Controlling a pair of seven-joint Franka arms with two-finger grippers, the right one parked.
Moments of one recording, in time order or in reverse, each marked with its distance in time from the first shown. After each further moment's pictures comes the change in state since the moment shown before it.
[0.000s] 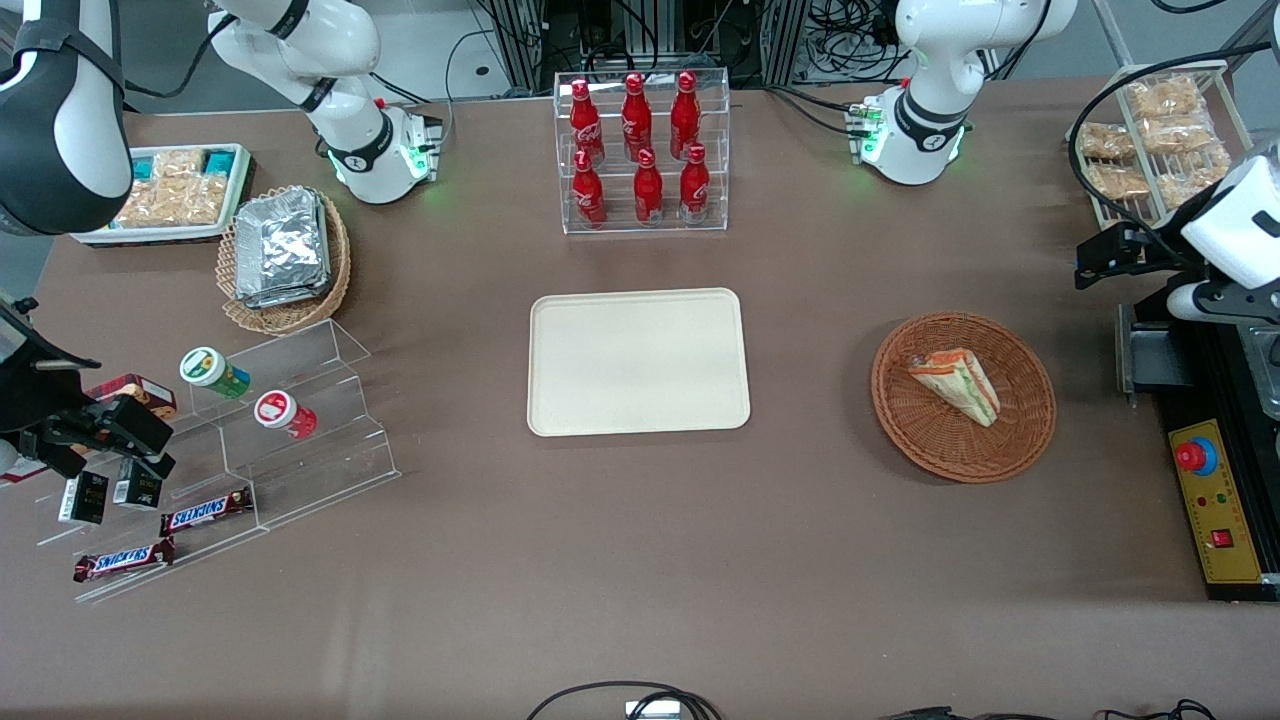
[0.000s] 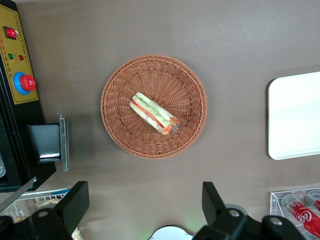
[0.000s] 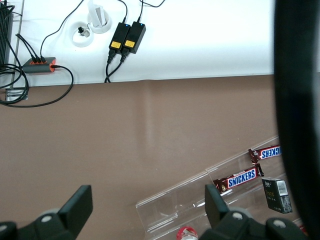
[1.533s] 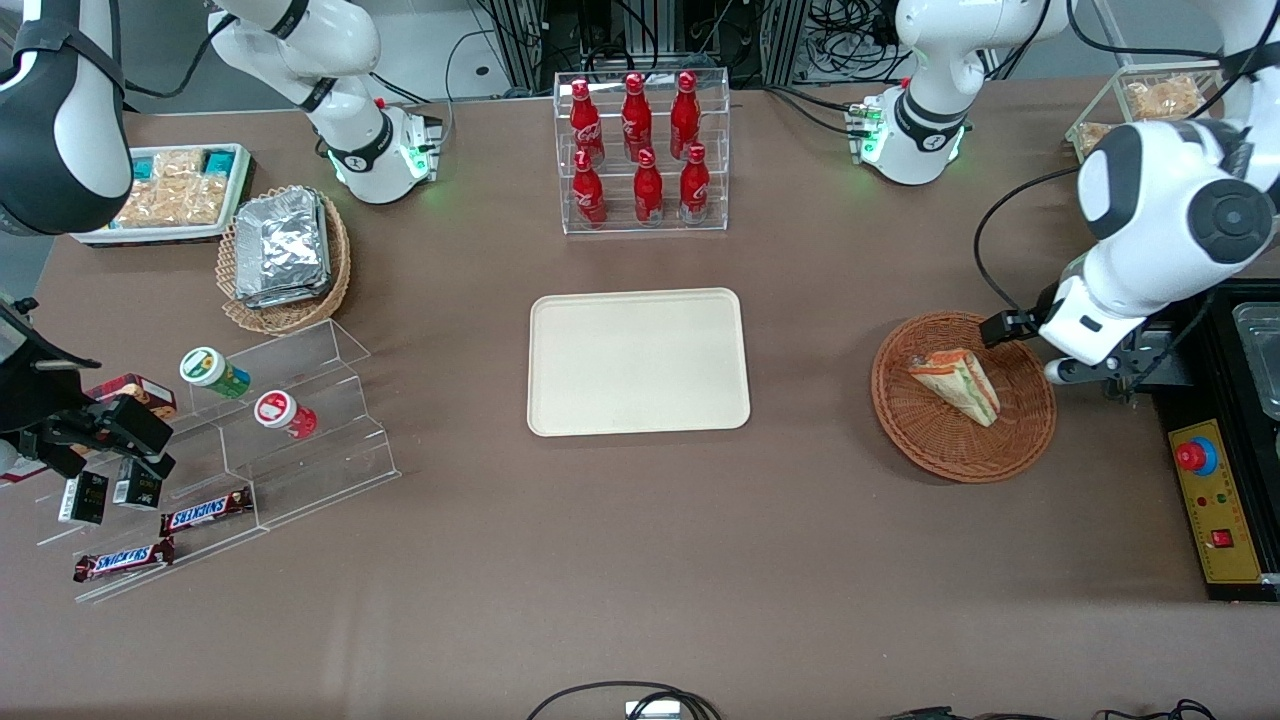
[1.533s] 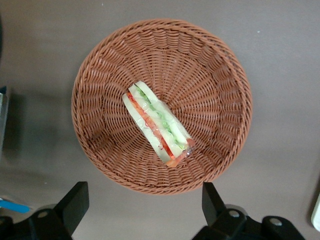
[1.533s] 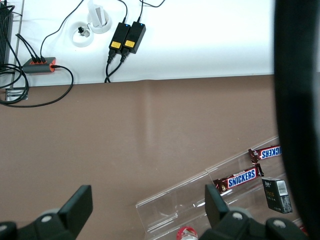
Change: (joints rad) arm 0.000 -0.053 0.009 -0.655 0.014 0.602 -0.269
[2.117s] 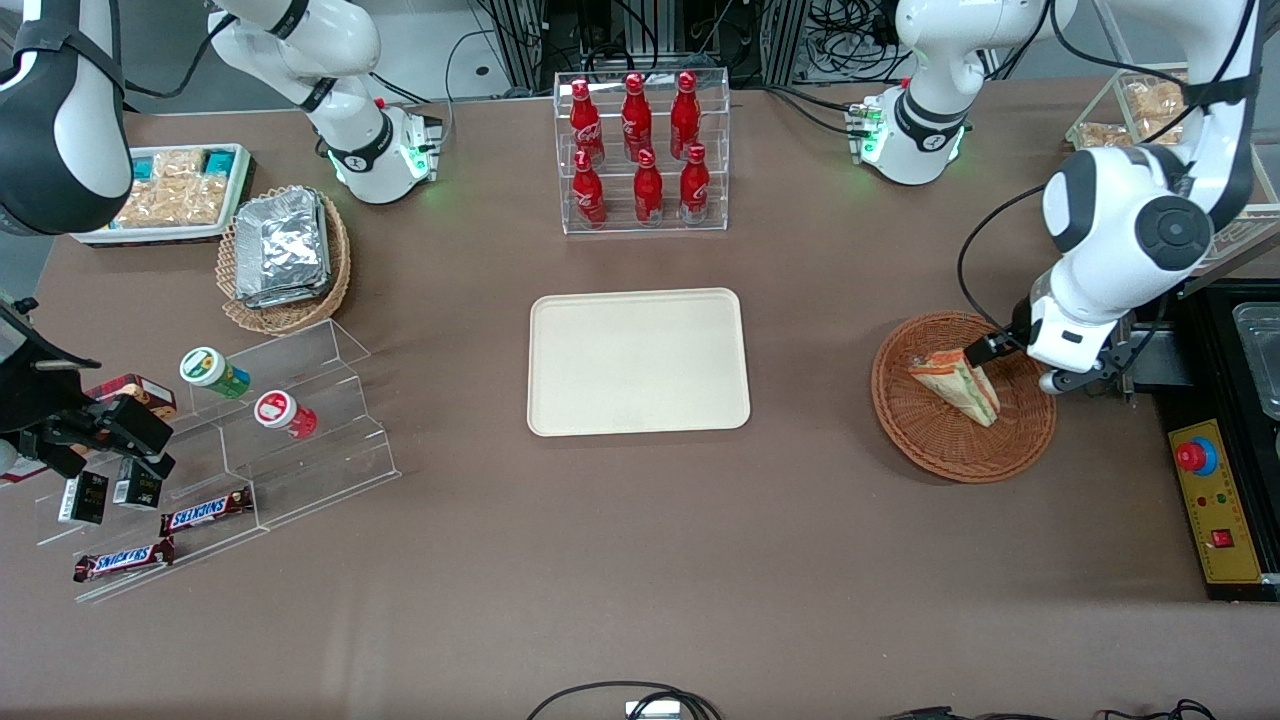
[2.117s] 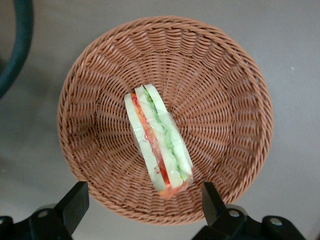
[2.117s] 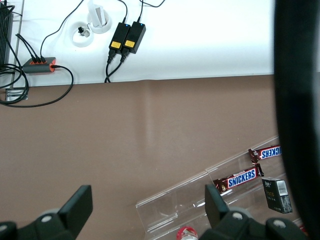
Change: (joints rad) arm -0.001 0.034 0.000 -0.133 0.003 0.231 -0.295
